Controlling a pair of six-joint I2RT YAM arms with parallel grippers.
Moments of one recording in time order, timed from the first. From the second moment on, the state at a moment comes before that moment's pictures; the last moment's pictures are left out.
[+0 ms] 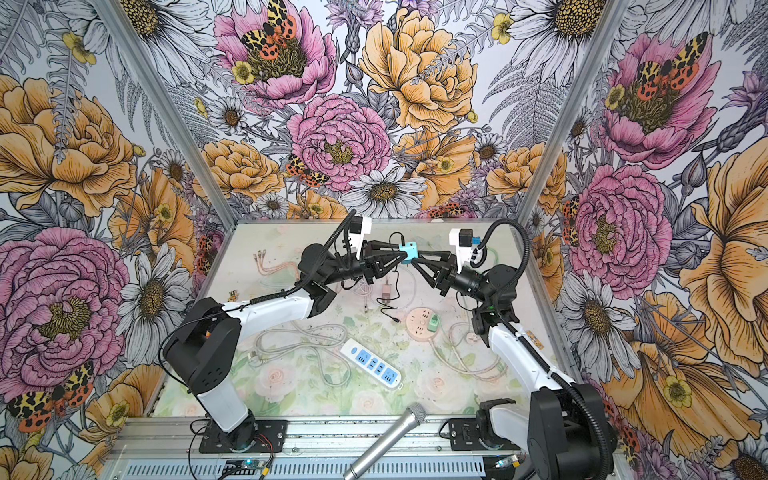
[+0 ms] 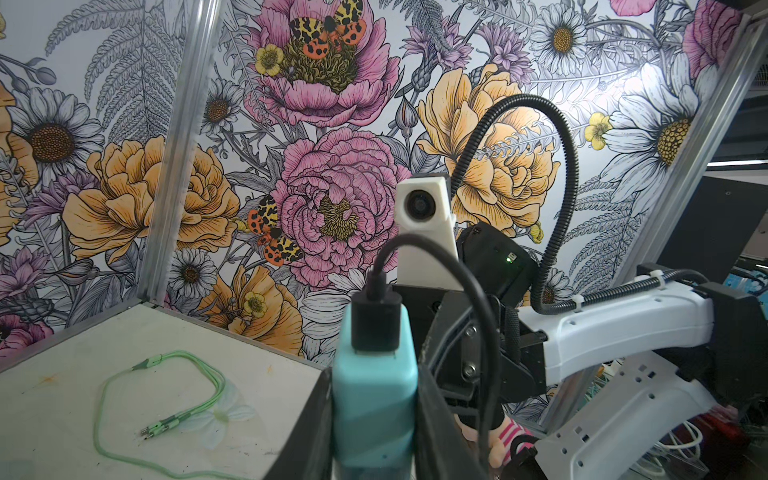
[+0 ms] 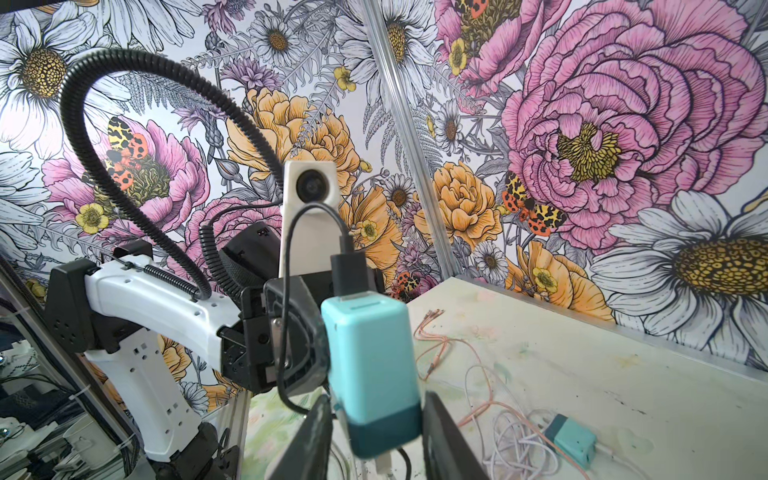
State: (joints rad) left arm -0.69 1.74 1.12 1.01 0.74 -0.60; right arm 0.11 1.18 0.64 0.86 -1.00 0.62
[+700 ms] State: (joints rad) left arm -0.69 1.79 1.15 1.09 0.75 -0.66; right arm 0.09 1.26 0.64 1.03 -1.07 0.75
